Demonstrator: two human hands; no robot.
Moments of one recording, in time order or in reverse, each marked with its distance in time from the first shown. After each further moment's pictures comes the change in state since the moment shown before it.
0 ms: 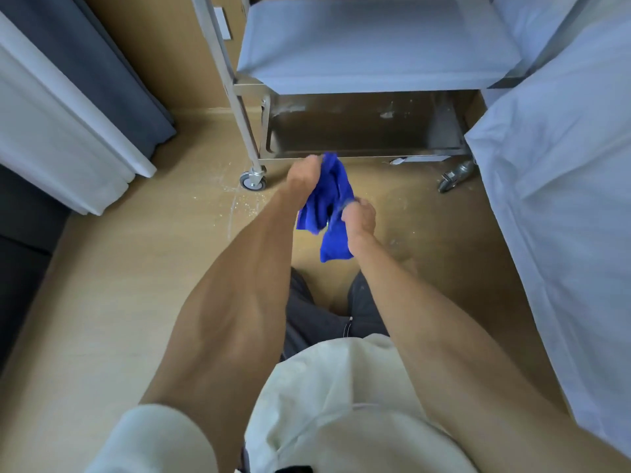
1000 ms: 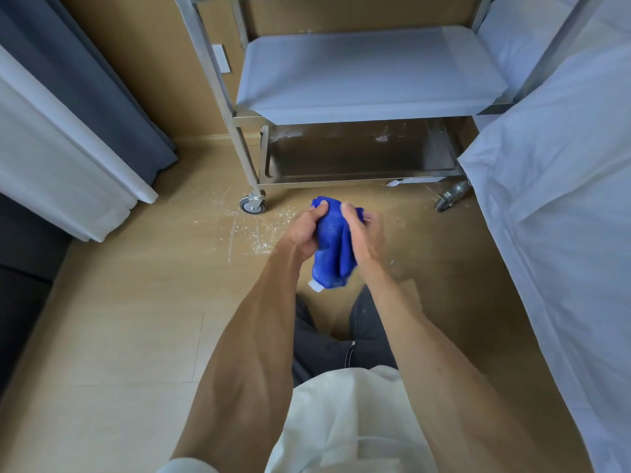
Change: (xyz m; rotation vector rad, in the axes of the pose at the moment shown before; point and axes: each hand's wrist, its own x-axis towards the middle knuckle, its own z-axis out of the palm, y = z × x) left_hand 0.002 -0.046 0.012 -0.569 -0.254 -0.113; right_hand 0.007 -0.003 -0.011 0.014 0.132 -0.207
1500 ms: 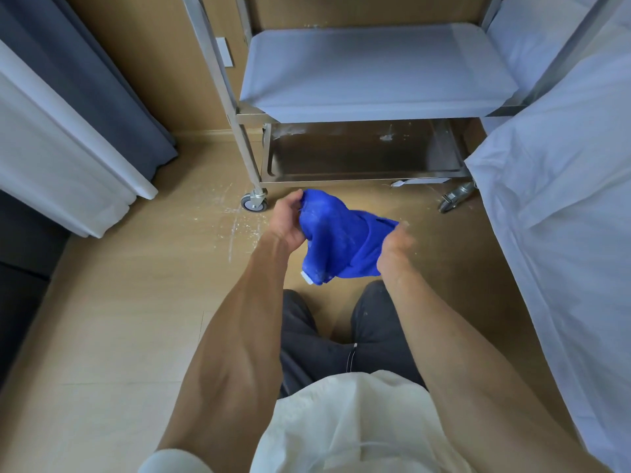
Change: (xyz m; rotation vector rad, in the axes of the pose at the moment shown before) left_hand 0.014 0.028 -0.030 -0.228 0.039 0.023; right_hand 0.041 0.011 -0.021 0.207 0.300 0.413
